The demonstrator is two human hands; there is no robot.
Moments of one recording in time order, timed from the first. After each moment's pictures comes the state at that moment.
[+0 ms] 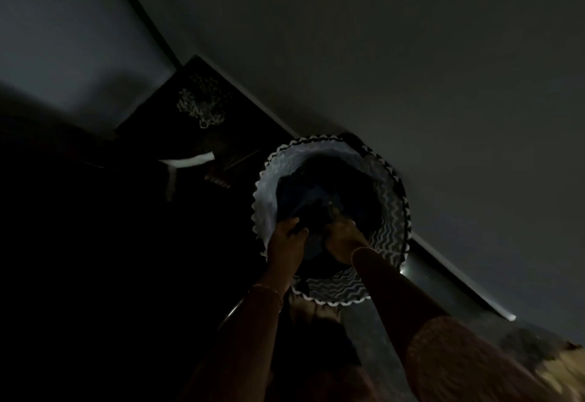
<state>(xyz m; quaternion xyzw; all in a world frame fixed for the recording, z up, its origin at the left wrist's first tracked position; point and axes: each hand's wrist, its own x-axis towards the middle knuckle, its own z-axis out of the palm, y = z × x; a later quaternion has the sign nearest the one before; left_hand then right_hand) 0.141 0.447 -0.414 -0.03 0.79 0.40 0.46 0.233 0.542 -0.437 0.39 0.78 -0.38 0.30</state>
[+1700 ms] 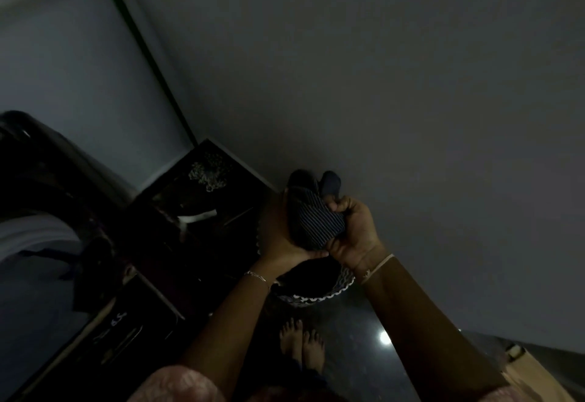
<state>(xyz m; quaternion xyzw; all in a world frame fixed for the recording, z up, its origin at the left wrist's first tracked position) 0.147 0.436 -0.177 0.39 0.82 0.29 0.32 0.251 0.517 -0.093 0.32 0.13 -0.92 -0.20</state>
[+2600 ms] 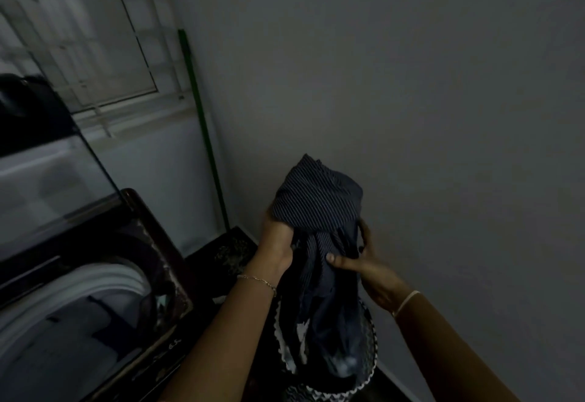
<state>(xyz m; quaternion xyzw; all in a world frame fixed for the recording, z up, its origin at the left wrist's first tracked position) 0.119 0.442 0.051 0.10 0.56 0.72 0.41 0.265 0.525 -0.010 0.31 0.58 -0.72 -0.24</state>
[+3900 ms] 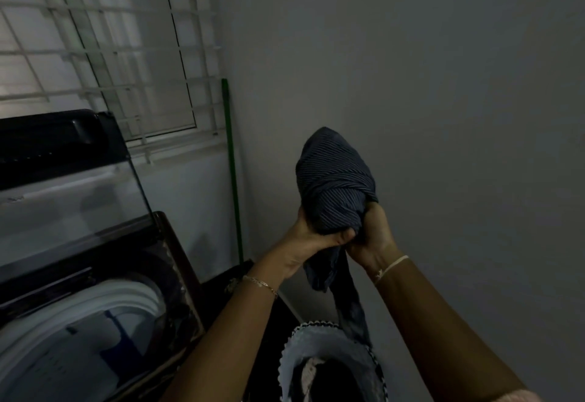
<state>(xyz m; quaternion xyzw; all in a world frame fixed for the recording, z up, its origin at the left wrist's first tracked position) 0.114 0.437 0.106 0.40 0.55 0.63 0.37 0.203 0.523 0.135 0.20 0.32 -0.88 -0.28</state>
